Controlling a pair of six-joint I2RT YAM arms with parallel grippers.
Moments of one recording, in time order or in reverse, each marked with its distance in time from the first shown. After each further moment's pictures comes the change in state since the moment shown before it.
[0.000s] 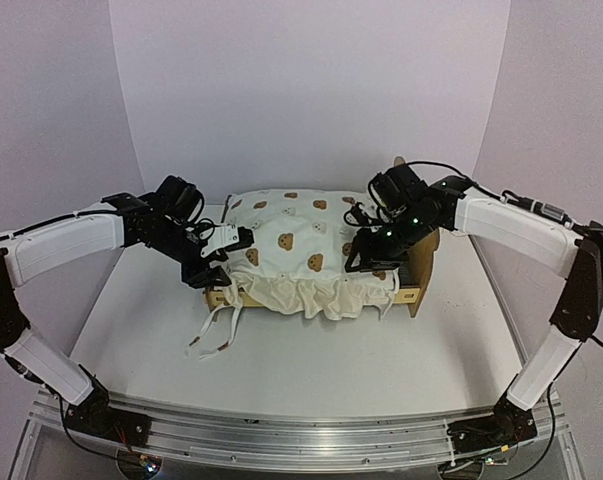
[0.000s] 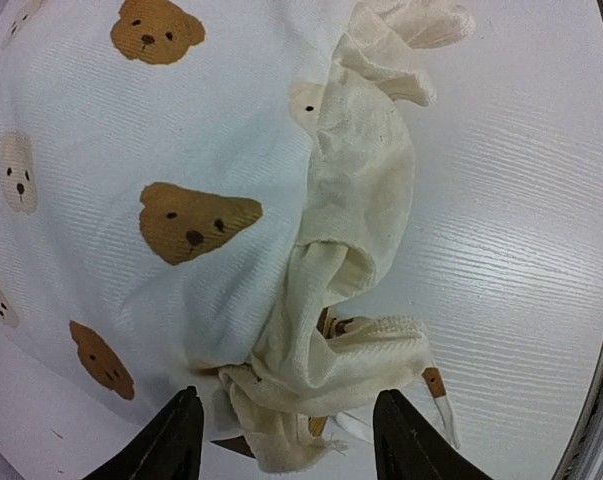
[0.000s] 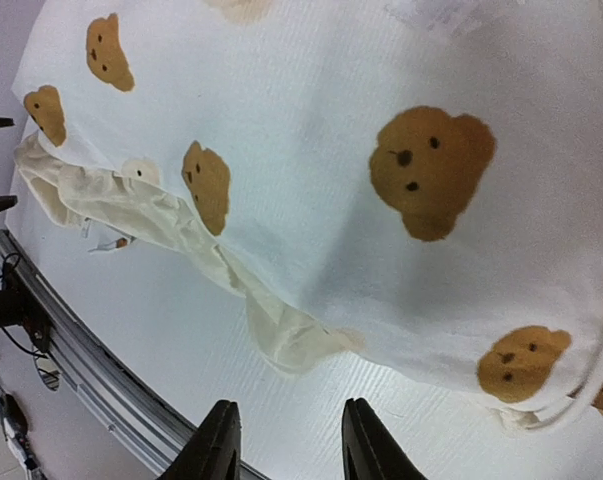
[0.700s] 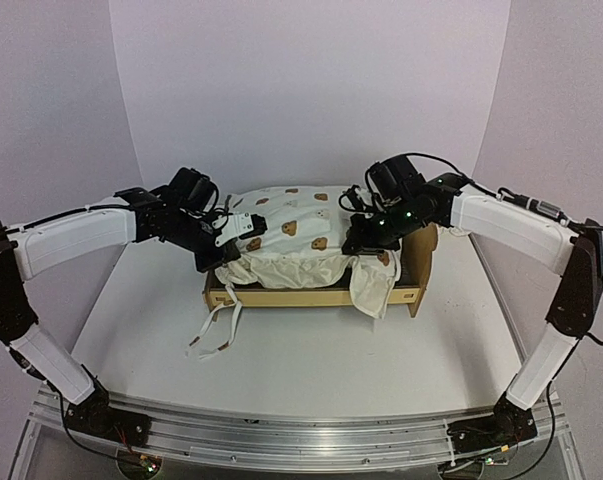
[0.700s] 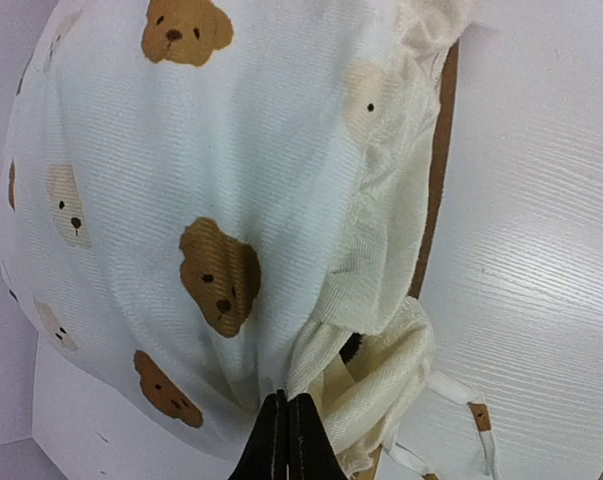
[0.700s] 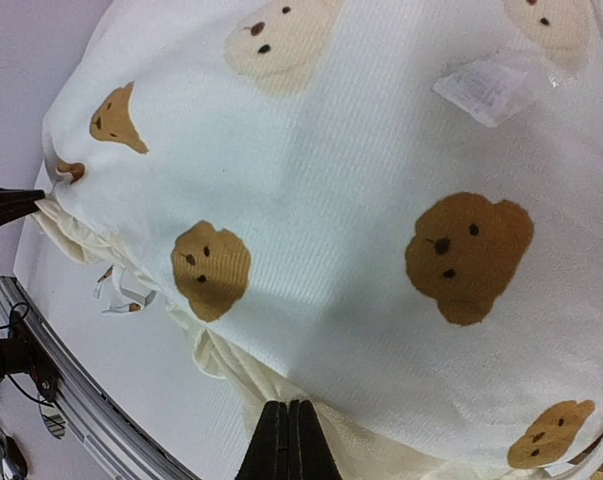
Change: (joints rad) left arm -0.047 0.070 0.080 0.075 -0.137 -0.043; right arm -0.004 0.031 0.038 0.124 0.054 0.014
